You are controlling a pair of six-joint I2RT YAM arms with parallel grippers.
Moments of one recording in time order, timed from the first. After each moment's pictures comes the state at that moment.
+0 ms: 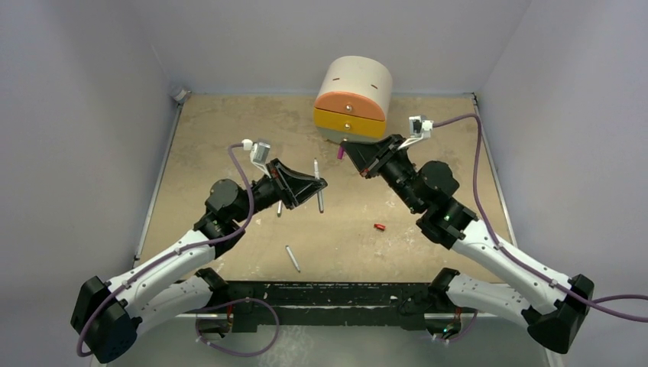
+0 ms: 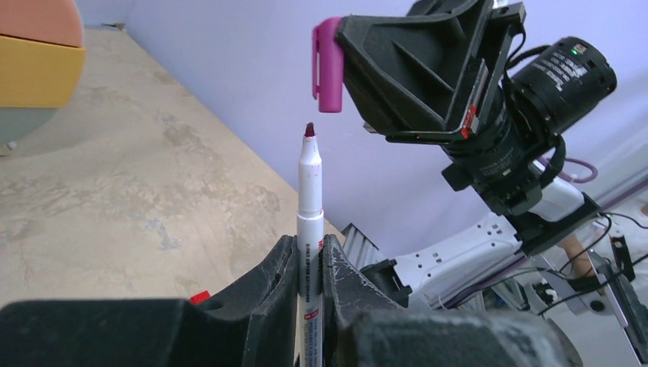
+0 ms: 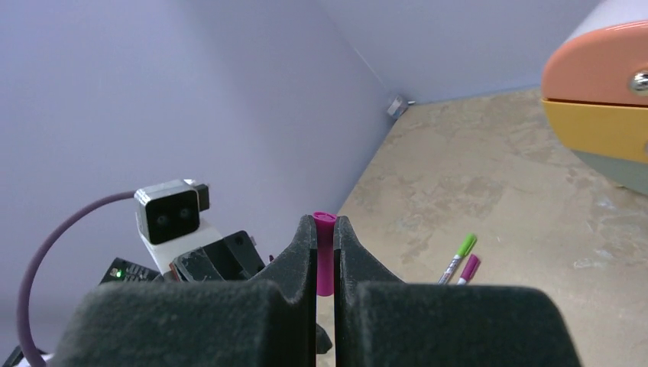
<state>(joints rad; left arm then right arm) -0.69 0.91 0.58 0.57 0.36 -0.79 0.81 0.93 0.88 0.22 0.19 0.71</state>
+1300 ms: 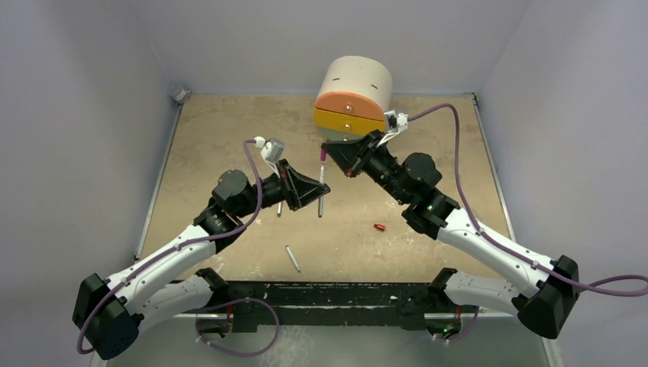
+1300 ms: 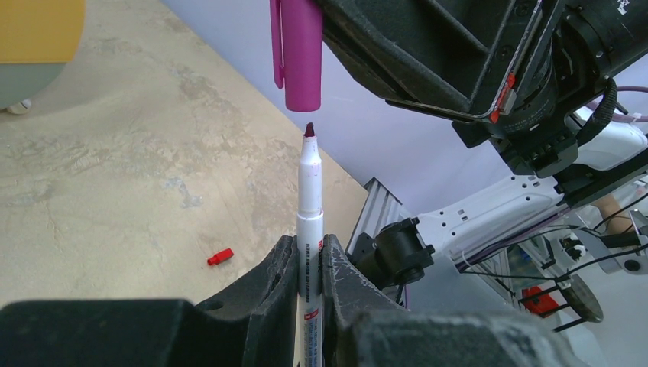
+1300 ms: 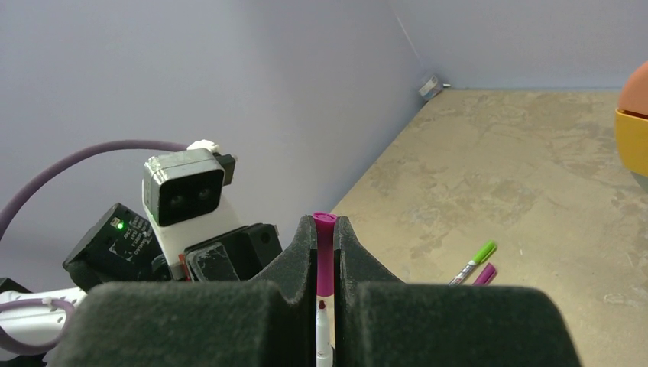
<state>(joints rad) -0.70 0.95 0.65 0.38 0.44 -0.67 0.81 1.08 0.91 0.35 0.02 0.62</state>
